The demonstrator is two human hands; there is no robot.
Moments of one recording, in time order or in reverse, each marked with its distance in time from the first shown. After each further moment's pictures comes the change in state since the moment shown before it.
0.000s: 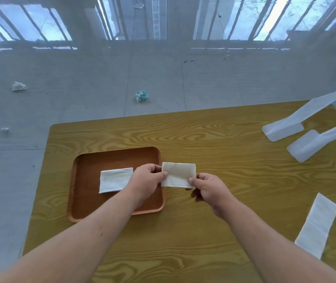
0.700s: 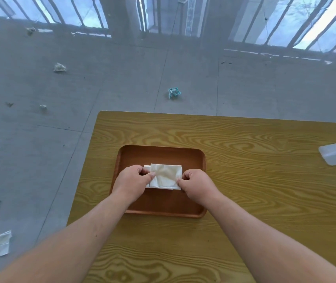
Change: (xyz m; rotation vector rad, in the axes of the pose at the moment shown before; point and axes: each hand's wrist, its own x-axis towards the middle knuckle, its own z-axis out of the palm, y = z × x) left_hand 0.008 -0.070 -0.152 0.378 0.336 -0.038; right_hand 0.041 -0.033 0.156 -0.767 -0.043 -0.168
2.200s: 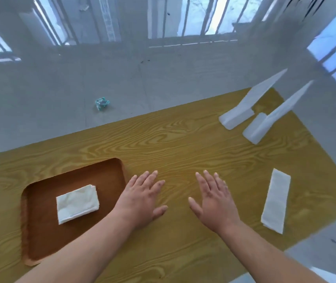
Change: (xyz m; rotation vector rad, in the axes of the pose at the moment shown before) left_hand -0.076 0.136 0.159 1.016 -0.402 0.946; right_hand -0.120 0.221 -0.098 -0.460 0.396 0.099
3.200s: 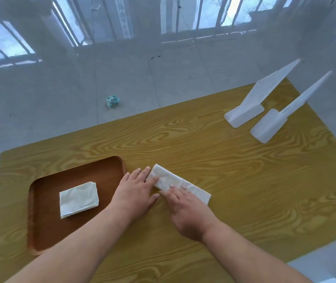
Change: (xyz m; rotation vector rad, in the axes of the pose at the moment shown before) left_hand 0.018 -0.002 0.002 -0.026 0.002 -0.192; right_hand 0.010 -0.043 0.006 0.207 -0.165 -0.516
